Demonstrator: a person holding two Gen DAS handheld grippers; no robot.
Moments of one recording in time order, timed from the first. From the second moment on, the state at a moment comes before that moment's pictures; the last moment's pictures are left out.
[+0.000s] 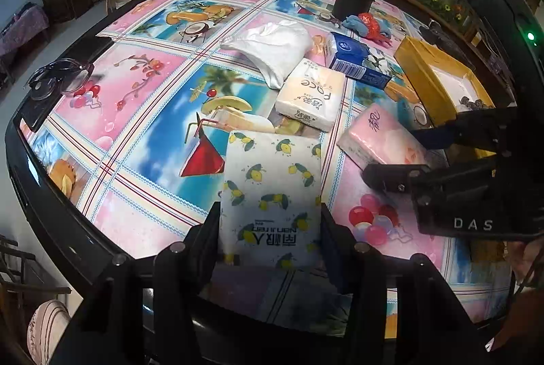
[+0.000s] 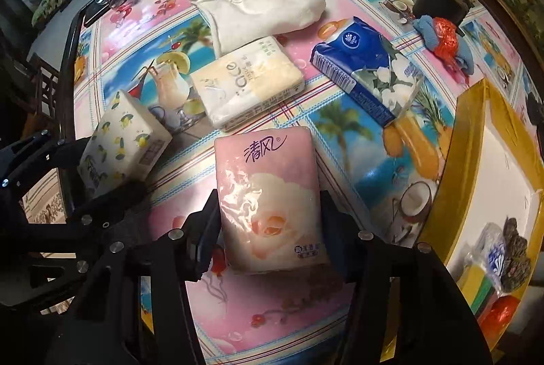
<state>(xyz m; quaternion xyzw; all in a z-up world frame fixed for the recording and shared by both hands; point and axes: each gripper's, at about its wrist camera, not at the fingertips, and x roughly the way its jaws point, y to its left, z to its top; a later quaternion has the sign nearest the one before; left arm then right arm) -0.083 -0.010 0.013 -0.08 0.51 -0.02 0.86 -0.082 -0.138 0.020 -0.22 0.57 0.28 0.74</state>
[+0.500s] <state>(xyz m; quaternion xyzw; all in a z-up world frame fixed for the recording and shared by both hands) -0.108 -0.036 0.041 -0.09 0.49 0.01 0.87 -0.110 -0.197 0.051 -0.10 0.57 0.31 0.75</state>
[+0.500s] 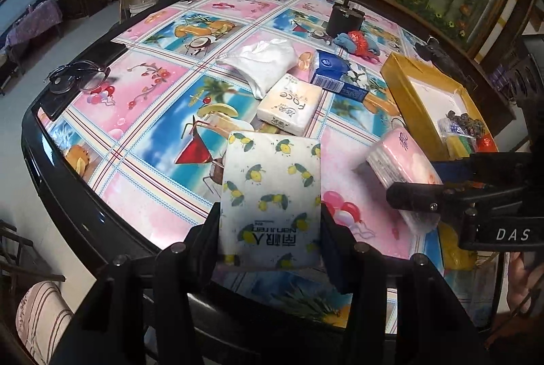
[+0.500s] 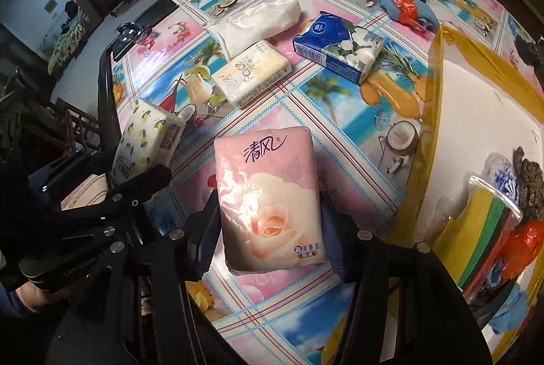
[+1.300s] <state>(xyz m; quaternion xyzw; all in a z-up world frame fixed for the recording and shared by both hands) -0.135 -0.099 0.077 -0.07 0.47 0.00 0.88 -0.134 -0.275 0.087 -0.03 0.55 0.32 0.77</state>
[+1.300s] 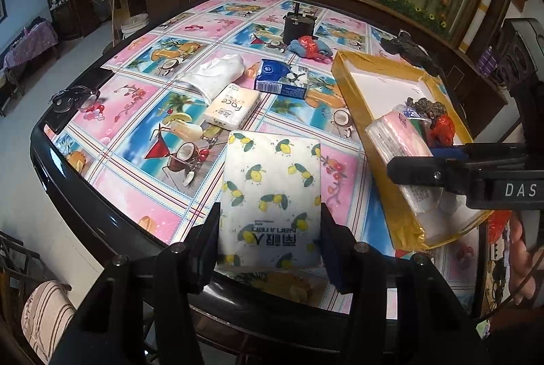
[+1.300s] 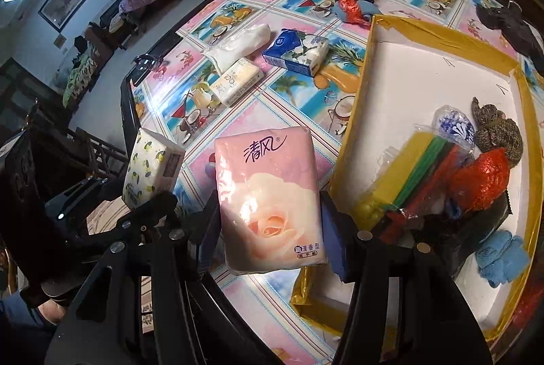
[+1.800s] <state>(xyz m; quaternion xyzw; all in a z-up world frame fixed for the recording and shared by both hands) -0.126 -0.145 0.104 -0.06 0.45 -0.04 0.89 -0.137 -0.327 0.104 -0.01 0.54 0.29 0.79</state>
